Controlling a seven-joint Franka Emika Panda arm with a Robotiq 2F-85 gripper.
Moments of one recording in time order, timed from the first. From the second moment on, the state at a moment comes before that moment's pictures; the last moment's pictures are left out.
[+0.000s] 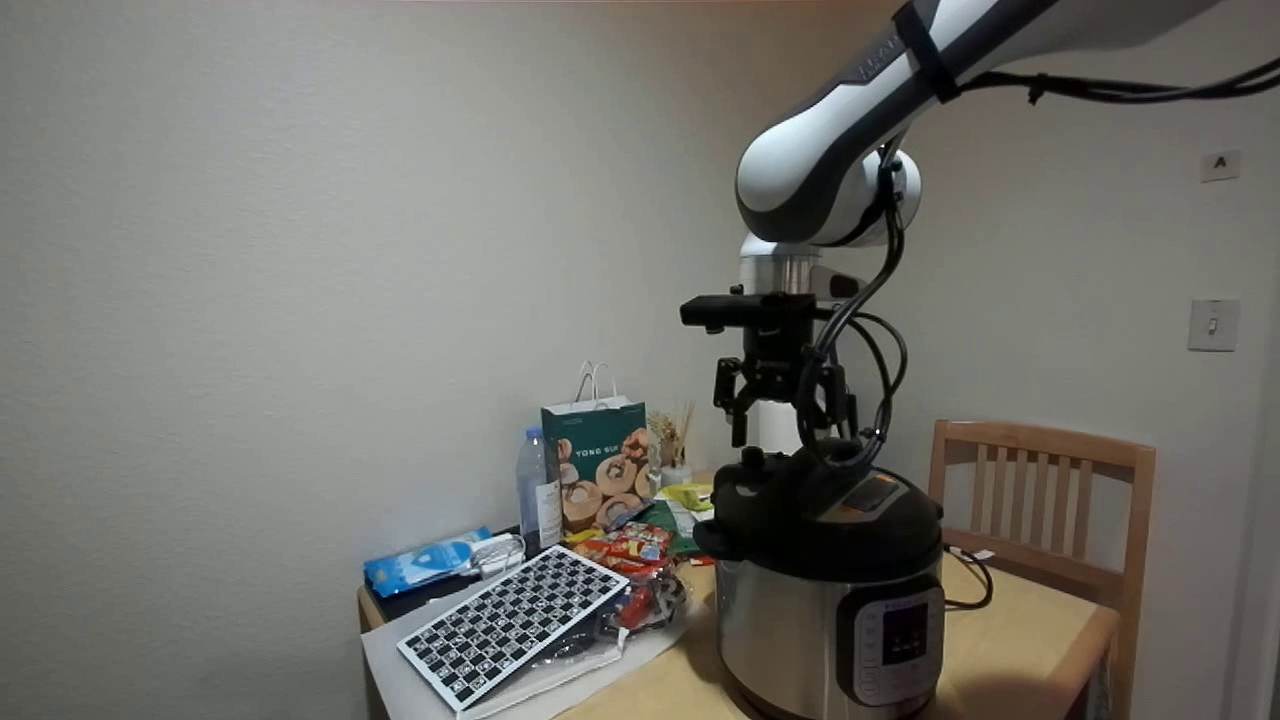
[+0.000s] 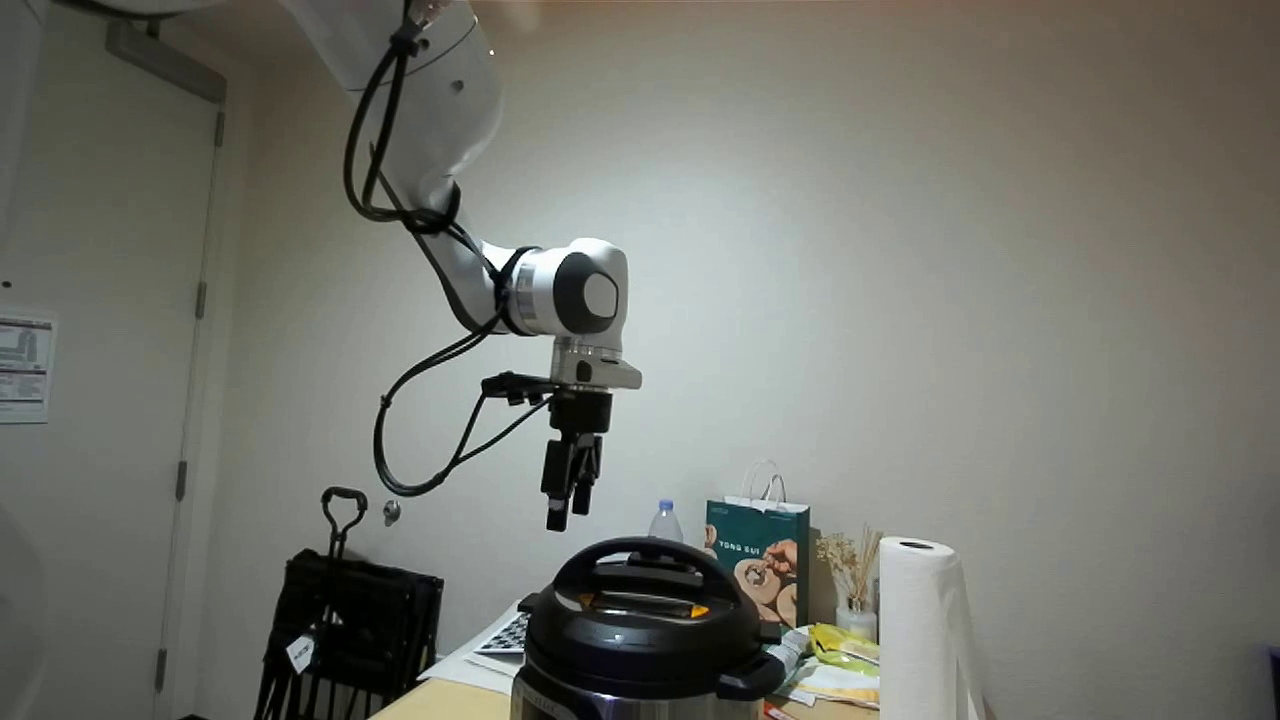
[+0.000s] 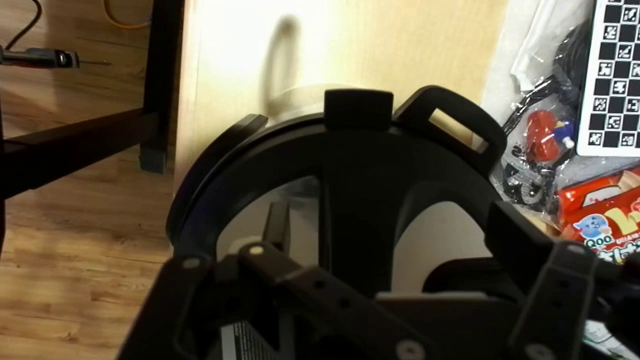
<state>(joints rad) -0.01 0.03 0.03 -2.07 0.08 2.10 1.37</state>
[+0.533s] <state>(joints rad) -0.01 0.10 -0.01 -2.07 0.08 2.18 1.37</state>
